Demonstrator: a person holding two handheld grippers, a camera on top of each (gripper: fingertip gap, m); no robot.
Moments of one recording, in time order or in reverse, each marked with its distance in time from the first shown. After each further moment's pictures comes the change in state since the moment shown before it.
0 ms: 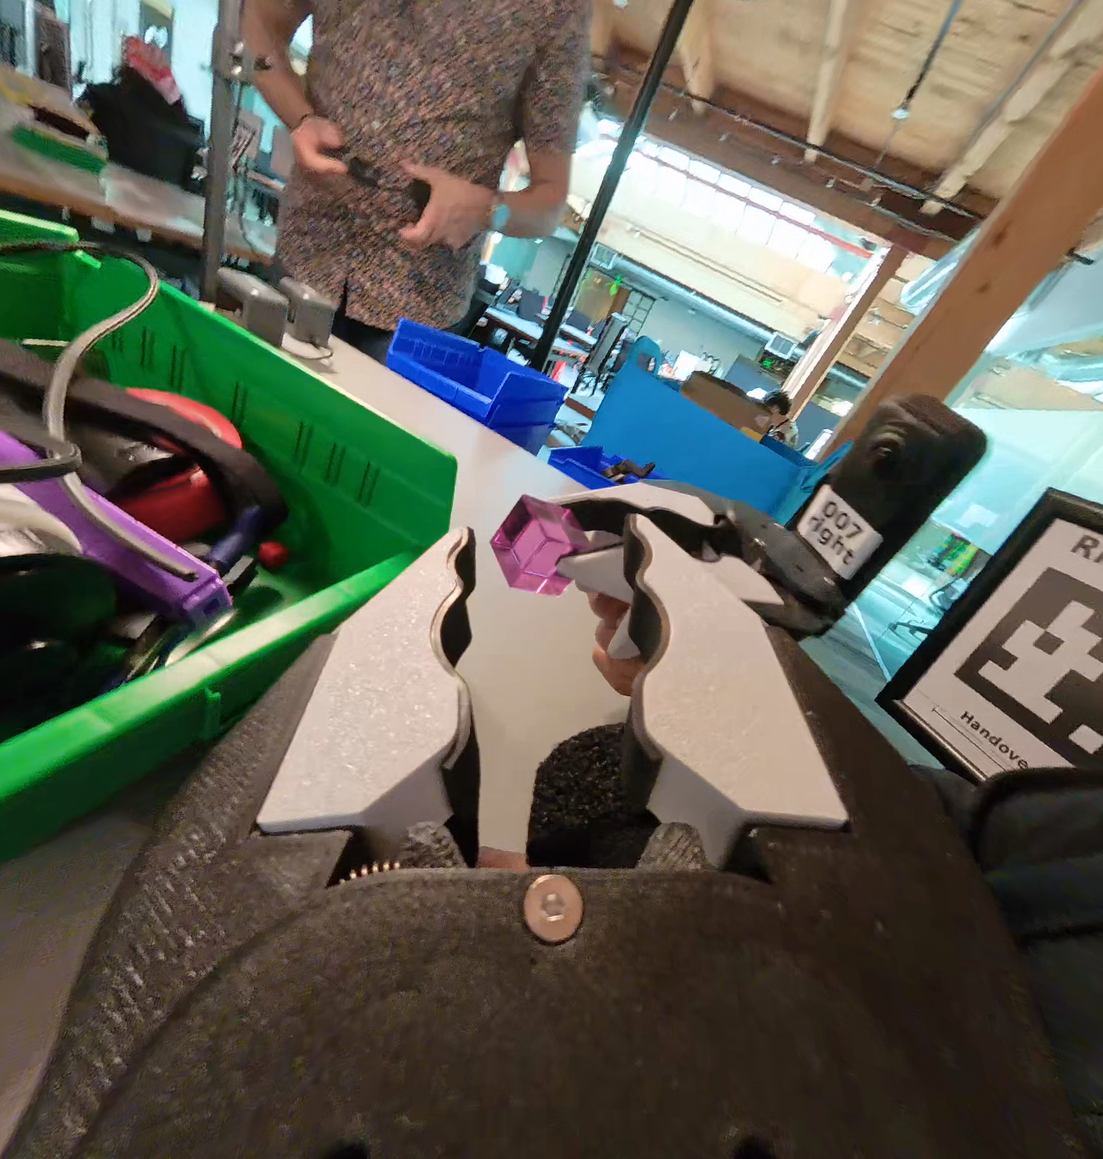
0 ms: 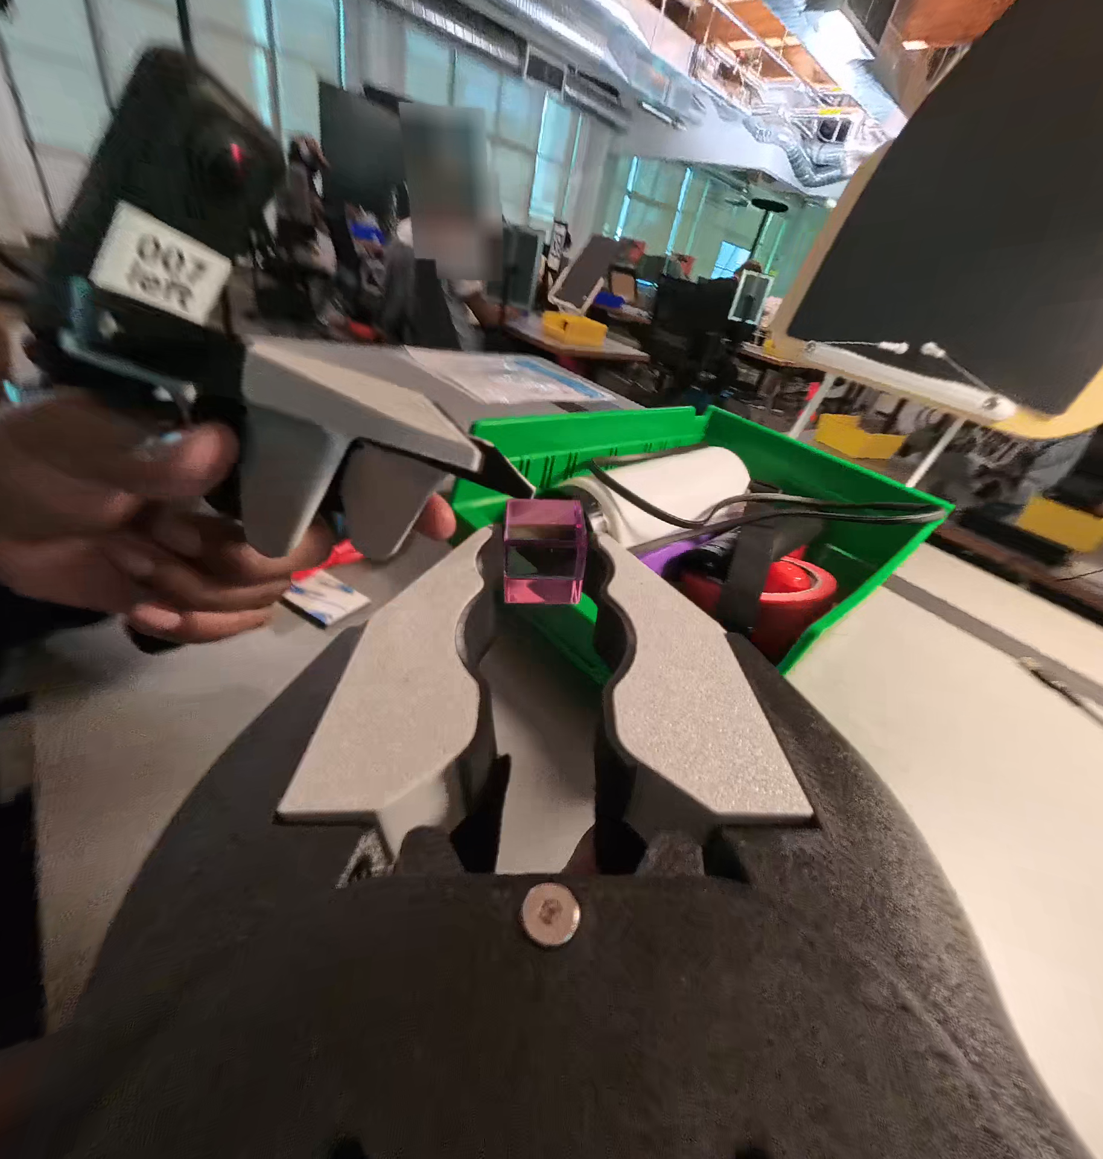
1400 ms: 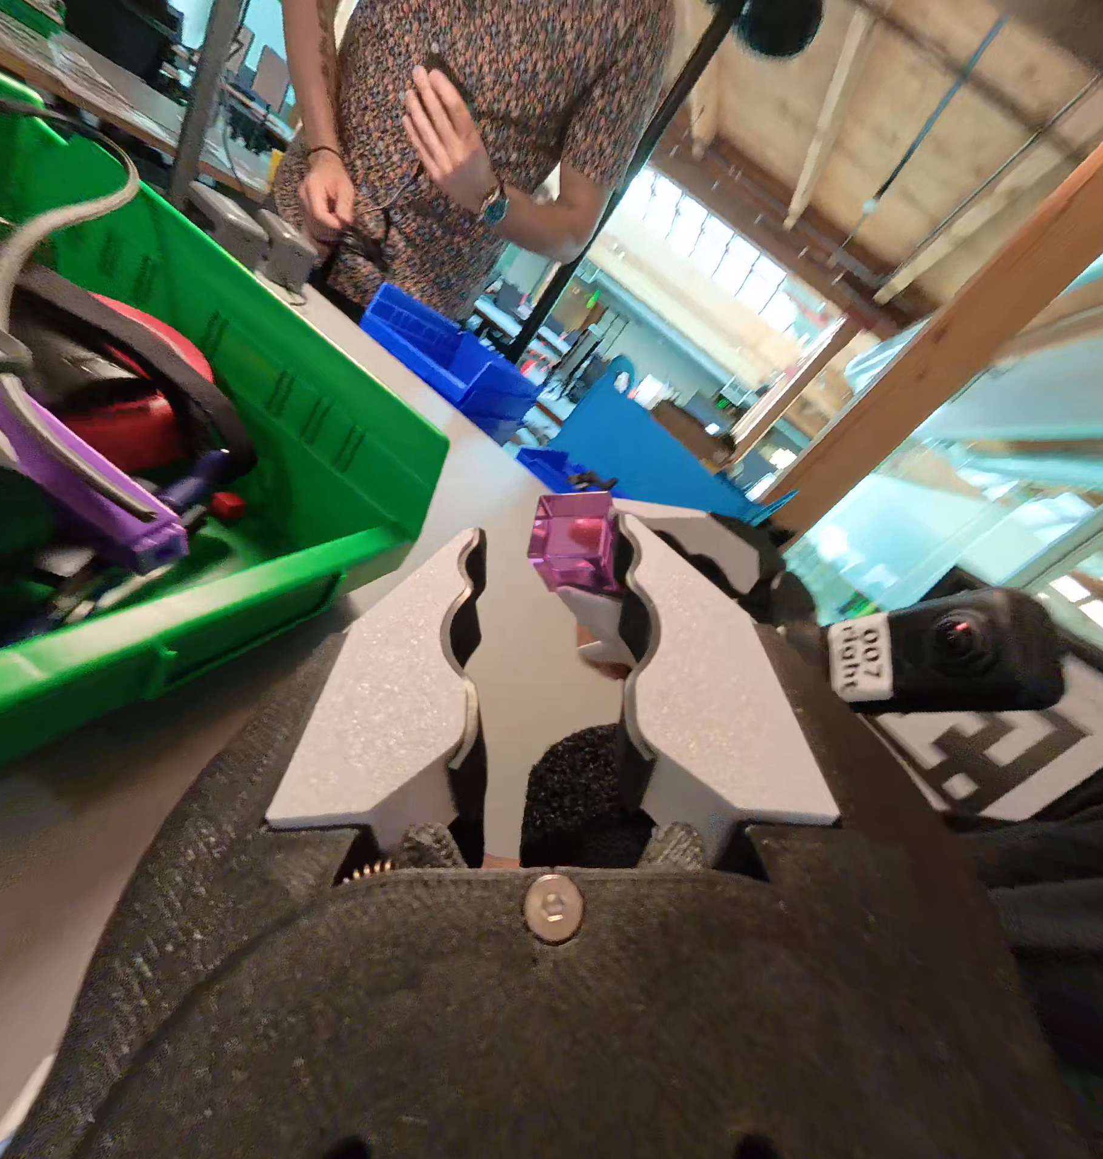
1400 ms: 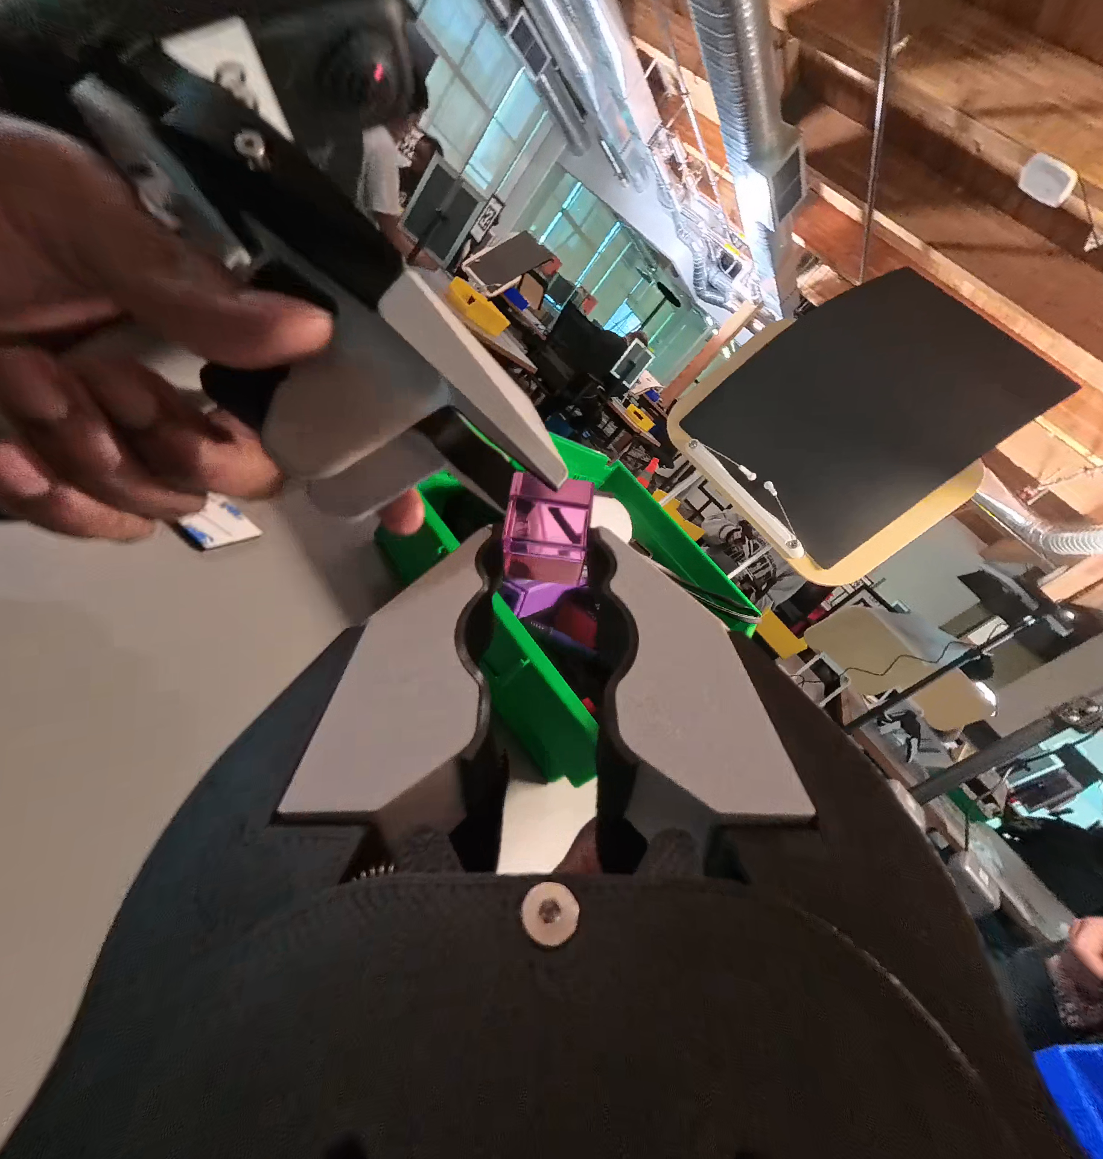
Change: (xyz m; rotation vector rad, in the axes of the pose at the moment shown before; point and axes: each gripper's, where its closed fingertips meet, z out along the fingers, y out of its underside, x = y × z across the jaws) left arm -0.003 0.001 0.002 0.000 0.028 -0.195; right arm -0.011 -0.008 -0.001 -0.017 0.148 -0.491
